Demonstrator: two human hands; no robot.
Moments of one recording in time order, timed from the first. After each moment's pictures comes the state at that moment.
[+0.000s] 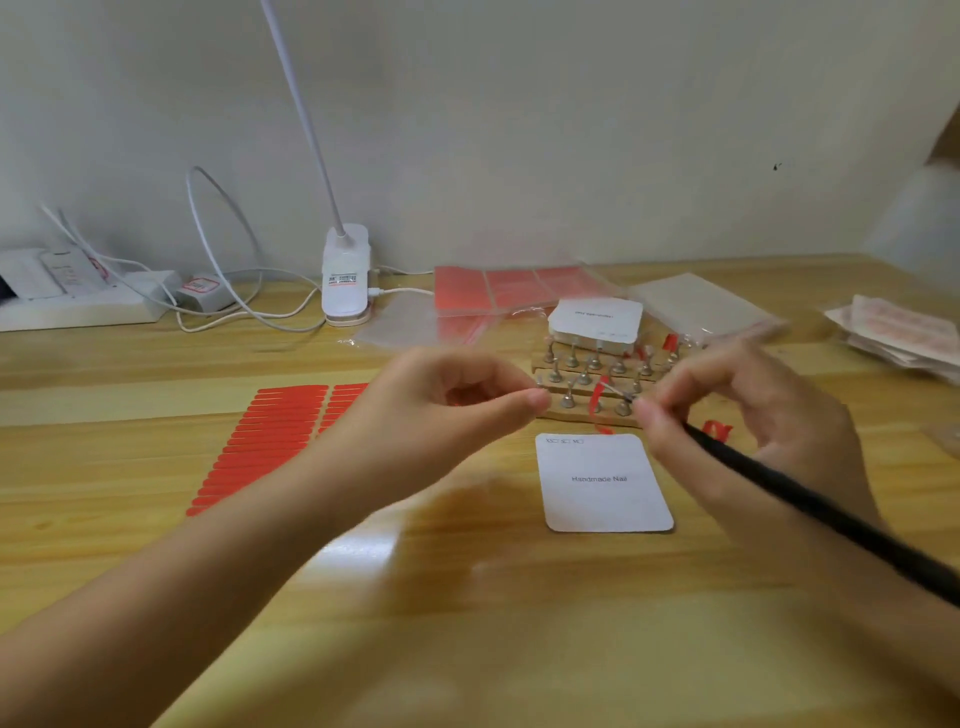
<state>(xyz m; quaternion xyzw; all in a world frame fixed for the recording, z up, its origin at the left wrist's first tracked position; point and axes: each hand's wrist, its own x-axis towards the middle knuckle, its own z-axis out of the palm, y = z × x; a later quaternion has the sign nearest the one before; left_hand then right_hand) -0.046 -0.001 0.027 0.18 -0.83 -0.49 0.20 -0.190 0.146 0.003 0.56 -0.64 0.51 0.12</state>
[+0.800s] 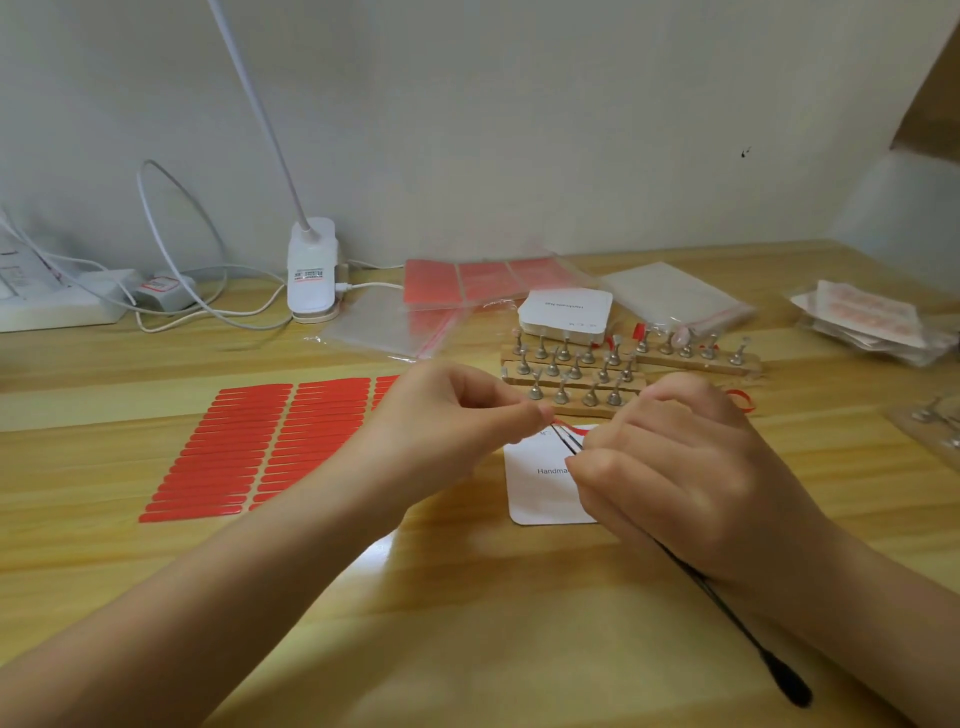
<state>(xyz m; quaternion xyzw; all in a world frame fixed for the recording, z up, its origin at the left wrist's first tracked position) -0.074 0.020 0.020 0.30 -0.77 -0.53 0.17 -0.200 0.147 -0.012 0.71 -0.52 0.22 0.42</state>
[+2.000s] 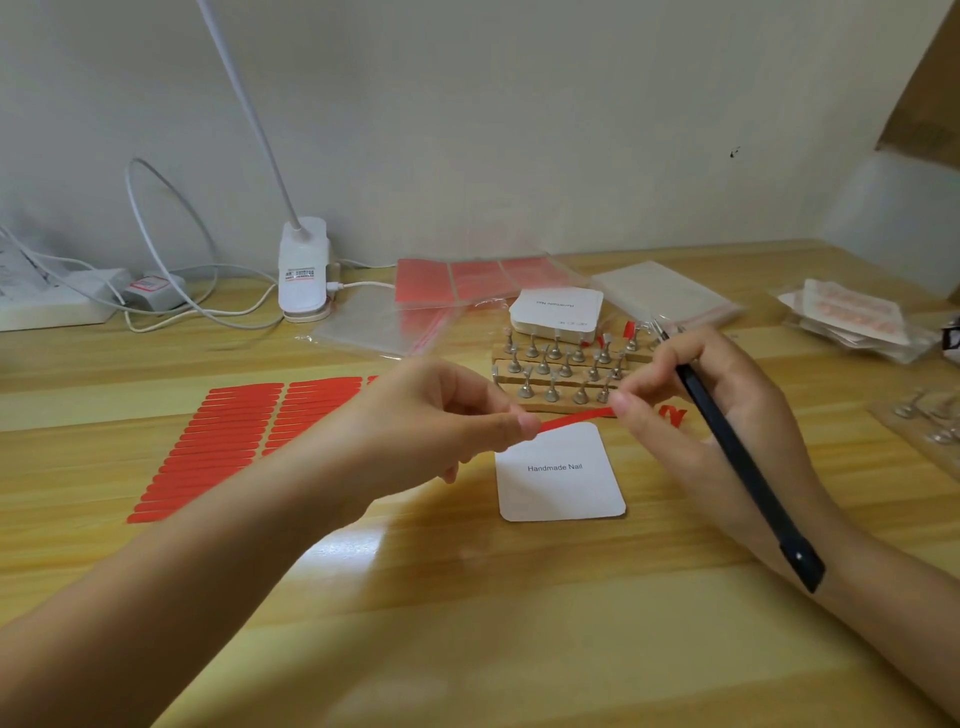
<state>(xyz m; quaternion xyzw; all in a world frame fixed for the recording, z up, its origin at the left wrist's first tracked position) -0.066 0.012 0.027 0.26 -0.80 -0.53 0.08 -0.208 0.152 -0.009 0.48 -0.66 0.58 0.00</state>
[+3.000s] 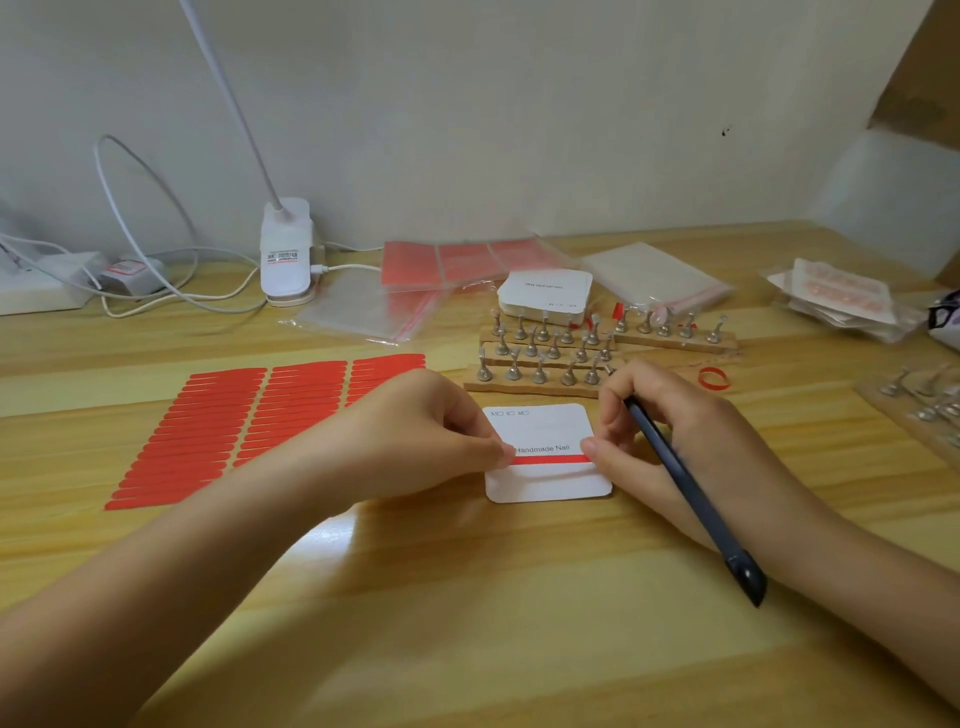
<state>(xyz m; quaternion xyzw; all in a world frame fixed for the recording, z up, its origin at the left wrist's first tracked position) -0.071 0.013 0.017 0.28 -0.87 -0.41 0.01 -0.207 0.162 -0.018 0.55 -0.73 0.41 -0.05</state>
